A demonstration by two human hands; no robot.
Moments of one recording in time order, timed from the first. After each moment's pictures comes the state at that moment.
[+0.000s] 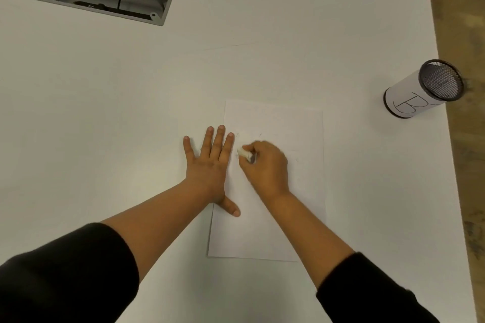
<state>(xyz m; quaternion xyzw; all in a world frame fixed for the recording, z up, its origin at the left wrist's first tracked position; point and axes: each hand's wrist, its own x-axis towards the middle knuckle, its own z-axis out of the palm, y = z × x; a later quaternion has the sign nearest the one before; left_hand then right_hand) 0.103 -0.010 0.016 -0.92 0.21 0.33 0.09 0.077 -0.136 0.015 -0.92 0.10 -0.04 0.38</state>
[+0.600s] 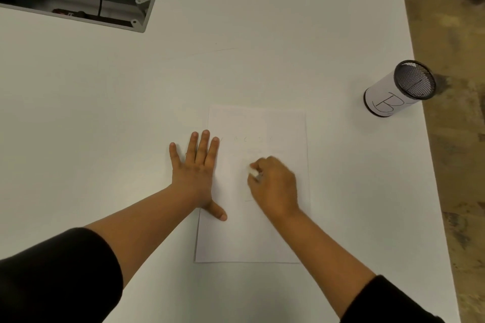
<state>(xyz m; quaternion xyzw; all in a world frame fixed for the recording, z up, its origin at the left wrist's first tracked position) 0.103 -0.014 0.022 -0.91 0.20 0.34 0.12 0.042 -0.166 0.027 -0.95 0.11 -0.03 0.28</state>
